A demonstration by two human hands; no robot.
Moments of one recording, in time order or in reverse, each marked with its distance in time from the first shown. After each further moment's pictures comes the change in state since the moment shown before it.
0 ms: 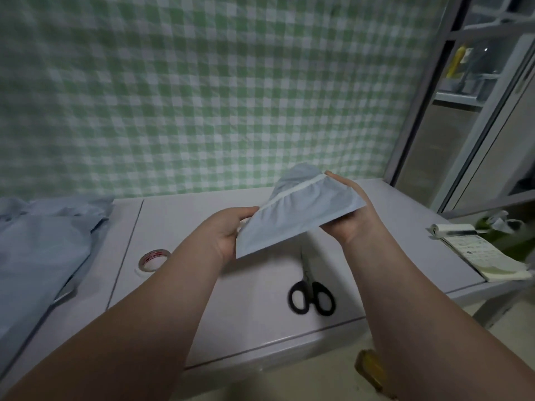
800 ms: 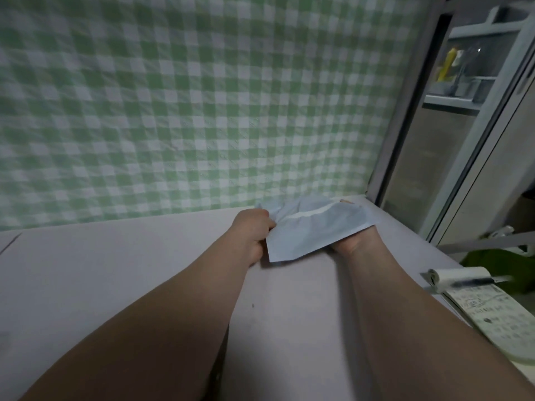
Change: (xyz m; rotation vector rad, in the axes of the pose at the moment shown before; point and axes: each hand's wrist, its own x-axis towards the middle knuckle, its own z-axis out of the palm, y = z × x) left_hand 0.190 -0.012 0.132 0.178 0.076 0.199; right_hand 0.175 -0.045 -0.150 0.059 0.215 -0.062
